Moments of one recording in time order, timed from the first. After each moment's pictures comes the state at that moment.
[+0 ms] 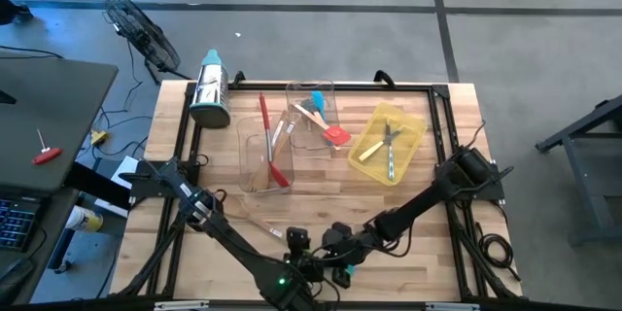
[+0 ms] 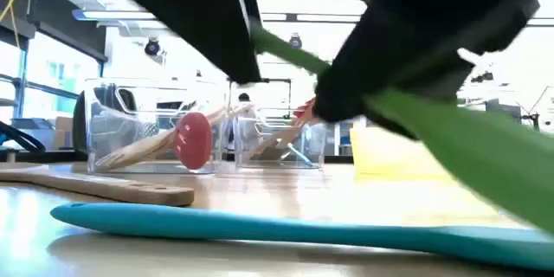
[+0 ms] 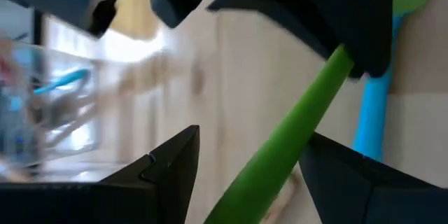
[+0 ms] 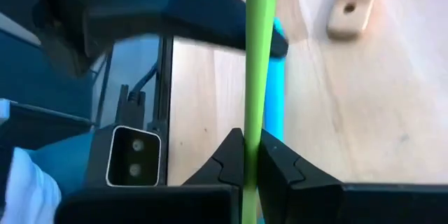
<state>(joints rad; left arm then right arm) -0.69 2.43 2.27 -1.38 -0.74 -0.61 0.57 1.97 1.10 0.22 0.07 0.80</state>
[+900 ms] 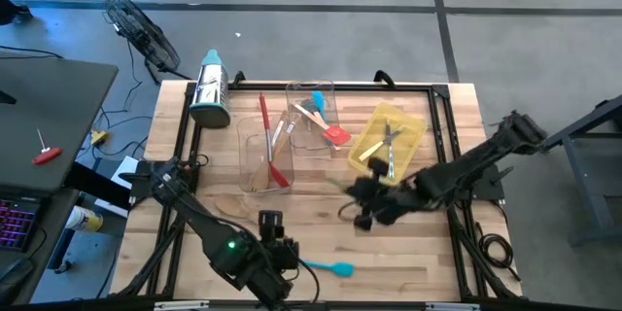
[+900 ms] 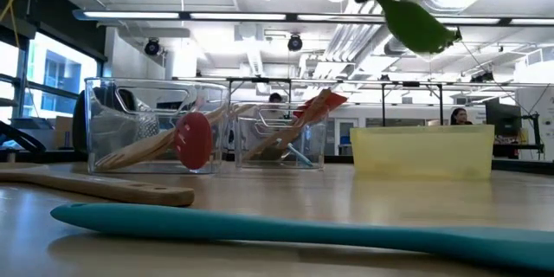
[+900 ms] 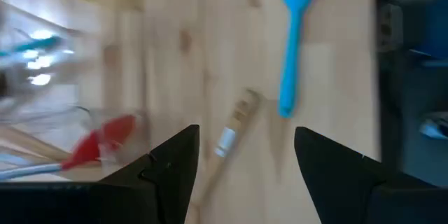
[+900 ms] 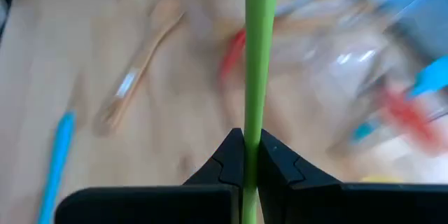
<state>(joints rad) -0.70 2.10 2.33 -1.57 -0.41 -0.61 0.47 1.43 1.10 -0.49 0.62 0.50</state>
